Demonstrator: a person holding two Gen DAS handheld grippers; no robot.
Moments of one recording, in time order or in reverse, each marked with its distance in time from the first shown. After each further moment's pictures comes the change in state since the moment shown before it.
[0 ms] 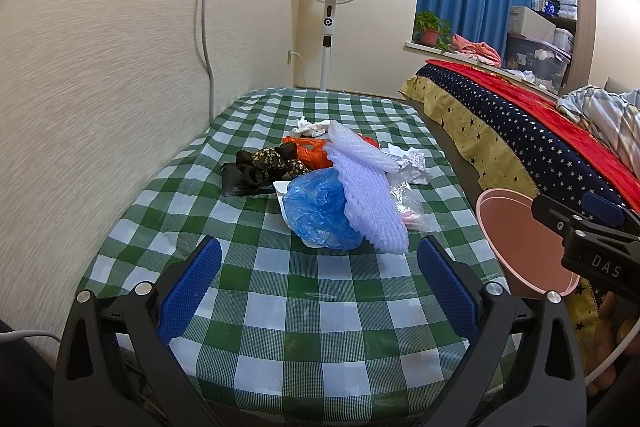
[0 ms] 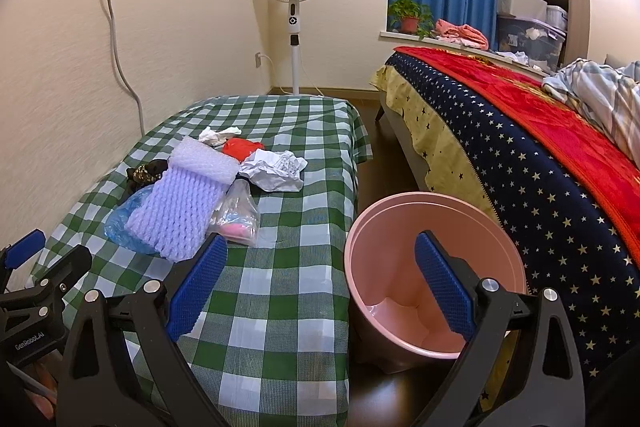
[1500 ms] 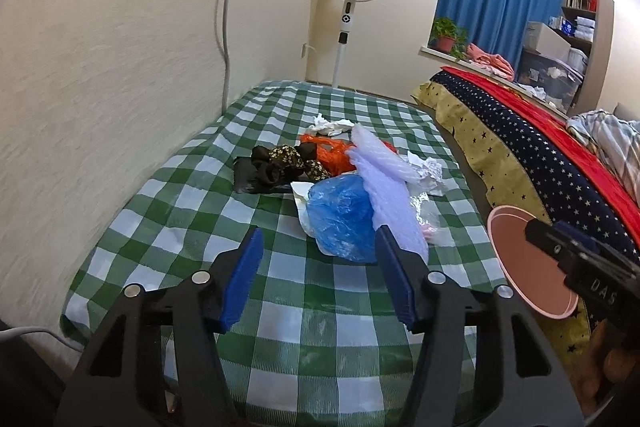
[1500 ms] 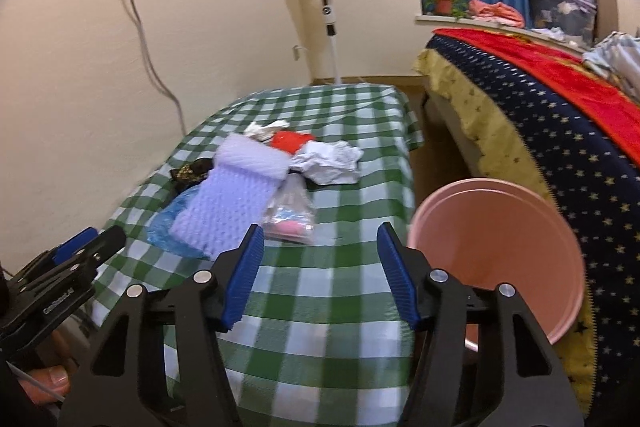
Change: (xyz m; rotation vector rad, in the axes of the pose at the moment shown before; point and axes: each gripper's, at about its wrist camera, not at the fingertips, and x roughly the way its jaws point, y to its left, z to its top) left arm 0.017 0.021 0.010 -0.091 0.023 0.006; right arm 0.022 0.018 -0.003 0.049 0.044 0.202
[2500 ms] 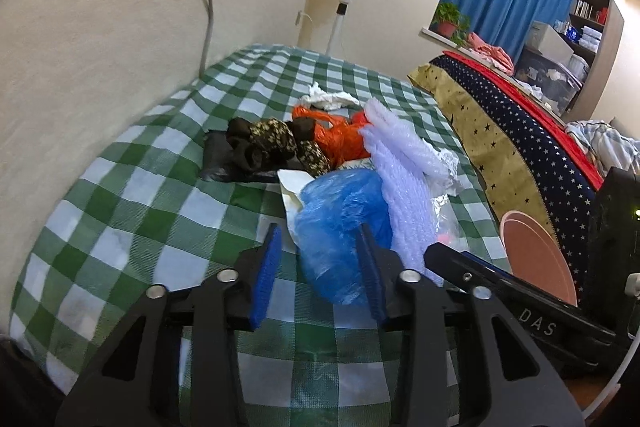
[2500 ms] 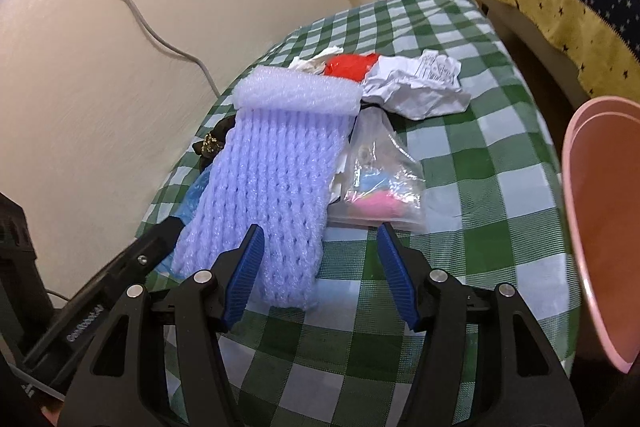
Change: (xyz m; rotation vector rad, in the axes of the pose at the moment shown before) left arm 0.077 0.015 0.007 -0.074 0.107 -0.089; right arm 0.121 0.019 -0.007 0.179 0.236 0.271
